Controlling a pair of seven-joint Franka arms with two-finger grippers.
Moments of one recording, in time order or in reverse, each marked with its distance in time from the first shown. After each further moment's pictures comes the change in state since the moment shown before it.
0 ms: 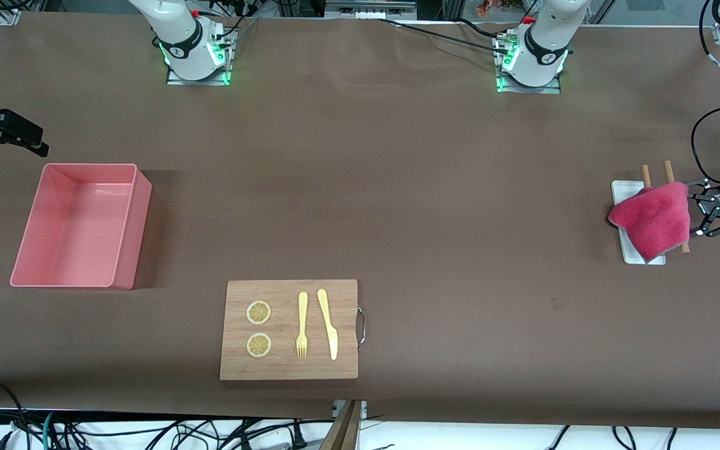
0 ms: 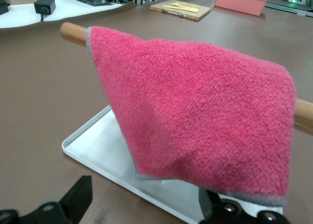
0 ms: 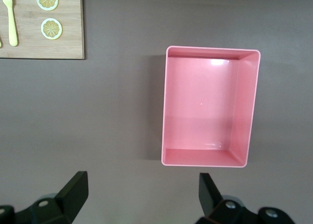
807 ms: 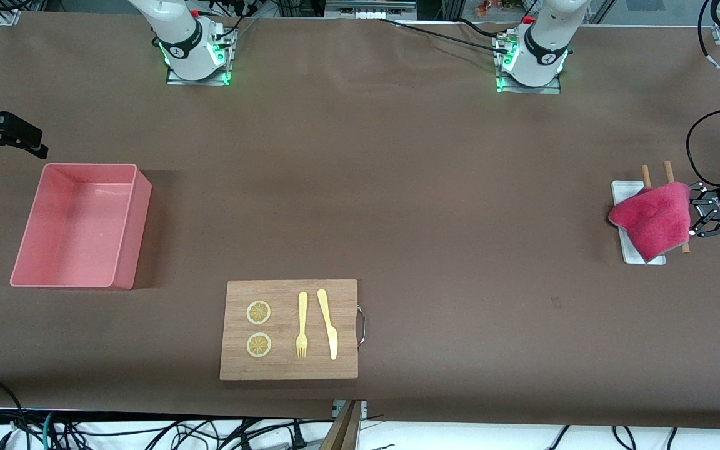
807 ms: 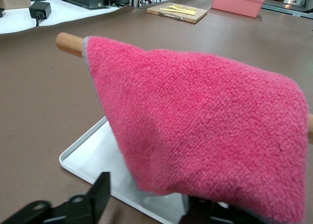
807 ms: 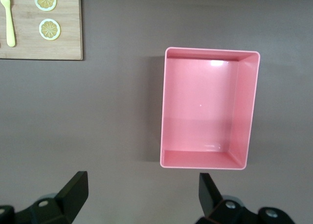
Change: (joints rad) left arm -0.010 0.000 -0.010 0.004 0.000 -0.002 -0.001; right arm -0.003 0.008 -0.001 -0.013 -0.002 0.028 -0.006
